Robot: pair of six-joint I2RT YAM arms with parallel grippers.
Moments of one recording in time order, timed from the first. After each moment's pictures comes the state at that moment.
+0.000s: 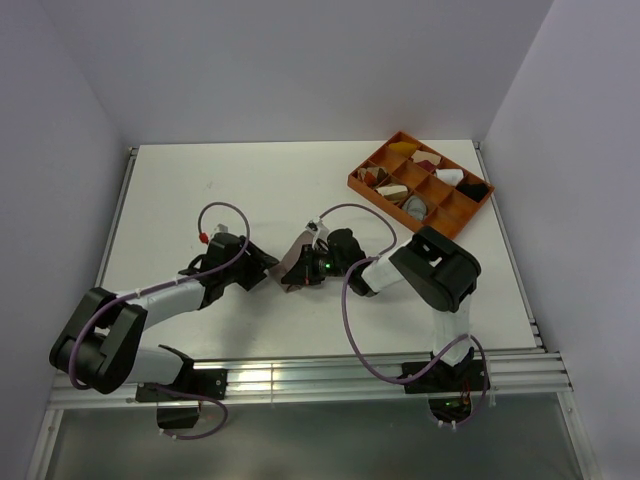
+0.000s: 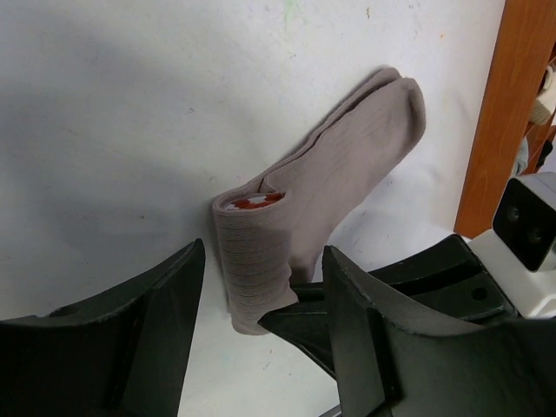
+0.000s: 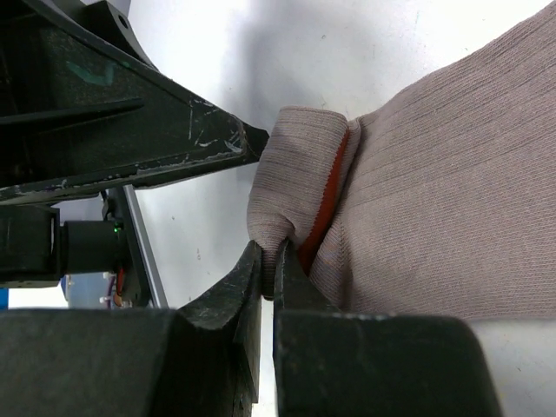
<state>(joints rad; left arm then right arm) -0.47 1.35 0.48 0.16 0.05 -1.20 0.73 1.93 0.73 0.78 -0.52 0.76</state>
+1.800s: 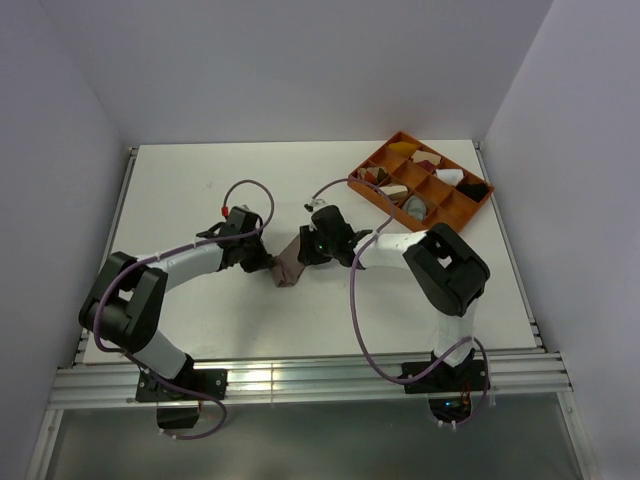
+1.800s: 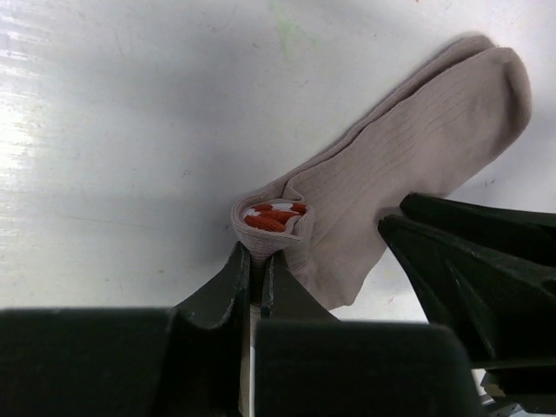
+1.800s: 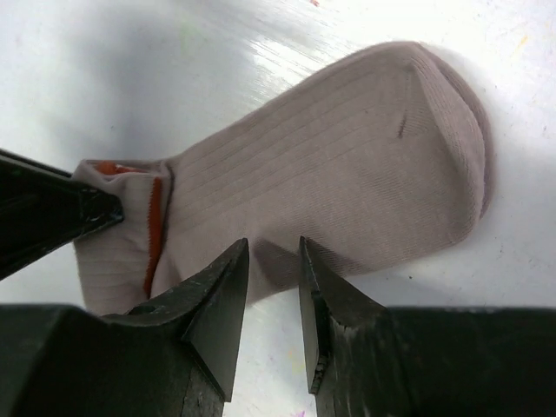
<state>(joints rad) -0.47 1.58 0.83 -0.21 0.03 -0.87 0.72 1.87 1.02 0.10 -0.10 0.45</state>
